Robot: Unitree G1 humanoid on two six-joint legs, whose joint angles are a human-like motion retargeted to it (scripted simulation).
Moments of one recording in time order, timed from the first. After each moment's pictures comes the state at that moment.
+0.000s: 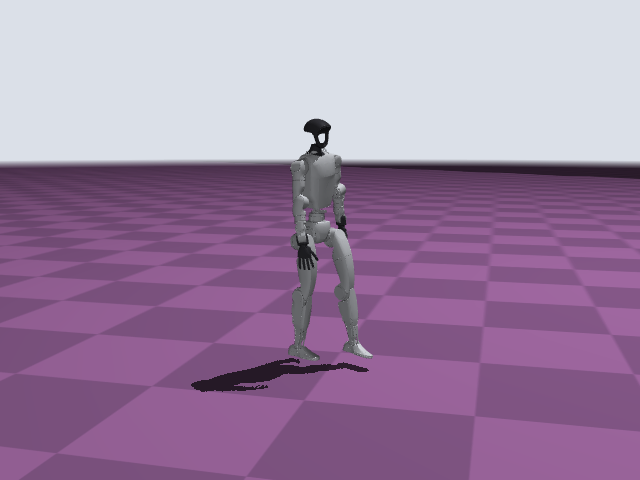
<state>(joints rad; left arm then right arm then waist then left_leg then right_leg) 0.06 0.25 0.07 1.63 0.31 -0.28 -0.21 -0.18 -0.25 0.15 1.49 -0.47 -0.11 0.02 0.14 0.13 0.07 -0.25 0.10 -0.01 0.07 0.20 -0.23 0.03 0.12 0.19 0.10 -0.12 -0.09</state>
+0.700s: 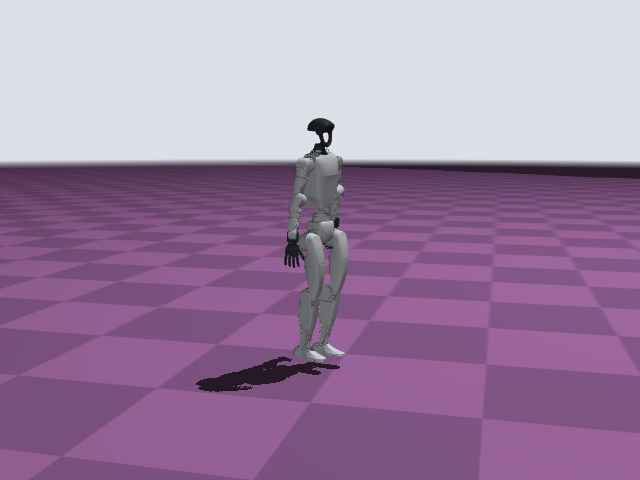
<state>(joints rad) 0.14 0.26 0.07 1.70 0.40 -0.24 -0.18 0.07 -0.32 0.05 1.46 -0.39 -0.10 0.04 0.07 0.07 0.04 0.01 -0.05 0.21 0.08 -0.11 0.03 0.02 0.10 0.08 0.15 -0.14 -0.08</state>
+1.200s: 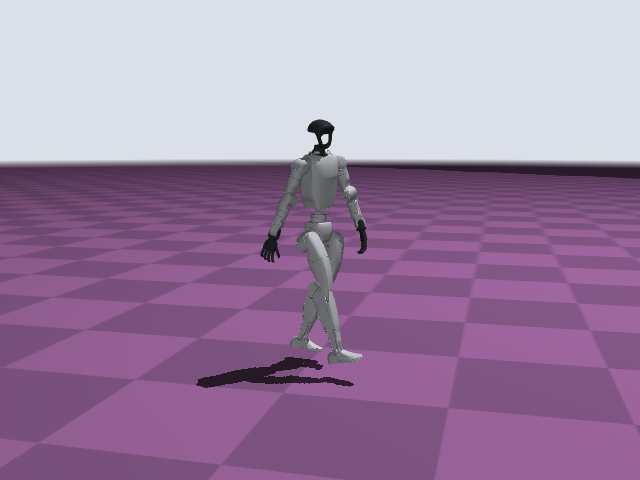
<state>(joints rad) -0.22 0.26 -0.08 1.57 0.38 -0.31 -0.20 0.15 -0.36 0.01 1.60 -0.42 -0.07 0.06 -0.07 0.08 0.06 0.19 -0.10 0.19 0.05 -0.25 -0.01 -0.40 0.04 0.11 0.03 0.09 0.22</state>
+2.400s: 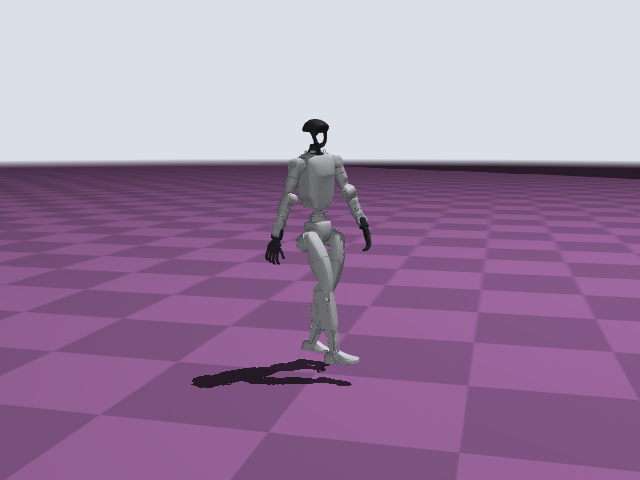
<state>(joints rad) -0.25 0.28 -0.07 1.55 0.38 -0.34 -0.19 0.08 -0.35 0.01 1.63 -0.37 -0.08 0.03 -0.09 0.04 0.02 0.11 -0.10 0.15 0.07 -0.19 0.05 -0.37 0.02 0.15 0.12 0.10 0.21</state>
